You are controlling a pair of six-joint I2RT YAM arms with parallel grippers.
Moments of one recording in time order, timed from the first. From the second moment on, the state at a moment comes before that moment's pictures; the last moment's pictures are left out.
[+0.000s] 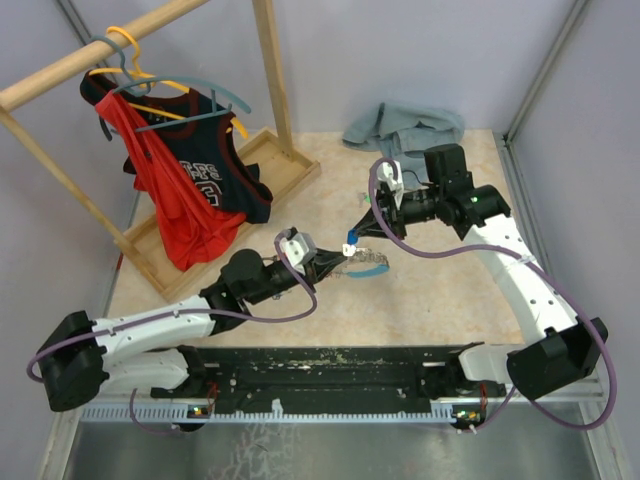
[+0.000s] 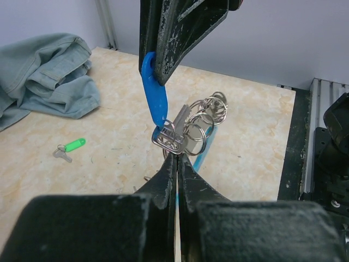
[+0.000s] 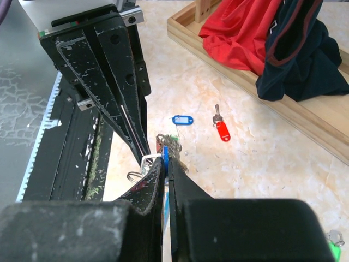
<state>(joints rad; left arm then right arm) -1.01 1.13 0.59 0.63 0.12 0.01 0.36 1.27 1.34 -0.79 -1.15 -0.71</state>
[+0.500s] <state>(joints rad) -1.01 1.11 0.55 0.65 0.13 0.05 0.36 1.27 1.32 -0.78 -1.14 -0.69</state>
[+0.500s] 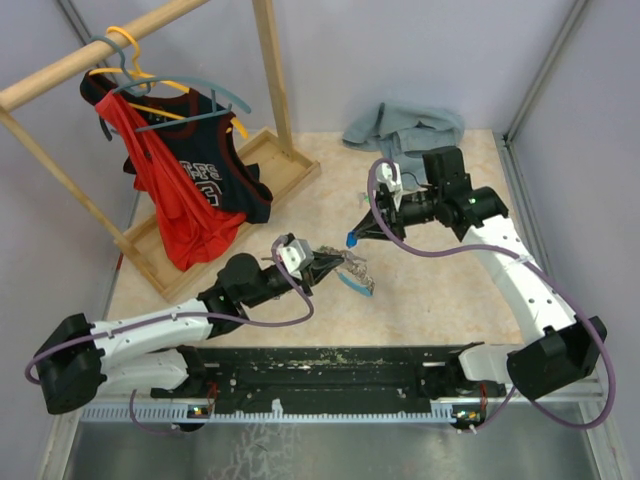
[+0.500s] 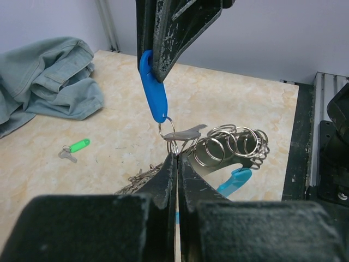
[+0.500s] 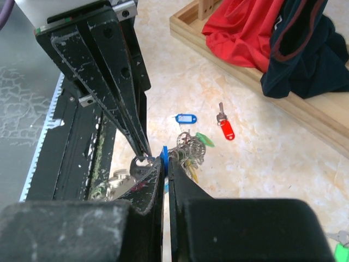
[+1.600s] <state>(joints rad) -1.01 1.02 0.40 0.85 0.13 0.03 0.32 1.27 1.13 -0.83 -1.35 -1.23</state>
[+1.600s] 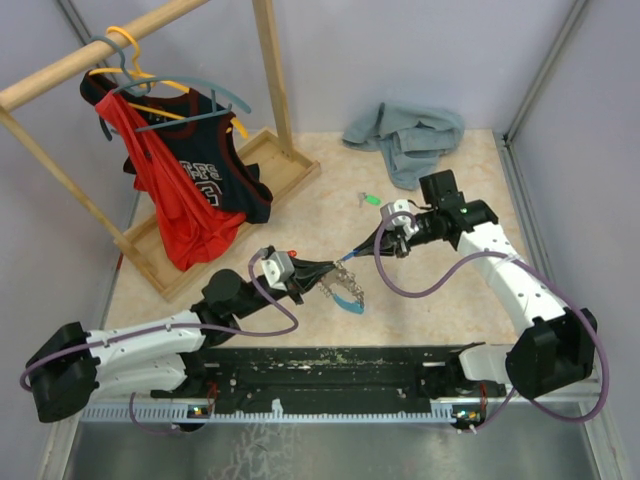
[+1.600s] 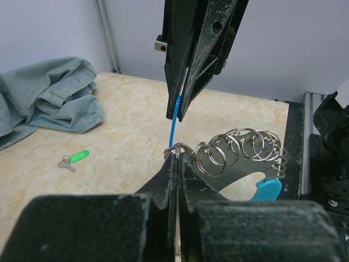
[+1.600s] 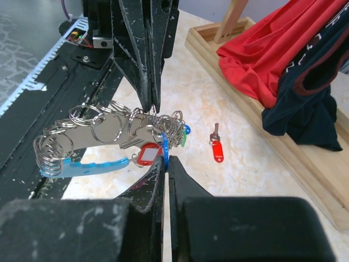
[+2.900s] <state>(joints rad) -1.01 1.15 0.28 1.32 0.05 -0.08 0.39 1.29 1.11 -0.74 -1.35 -1.12</state>
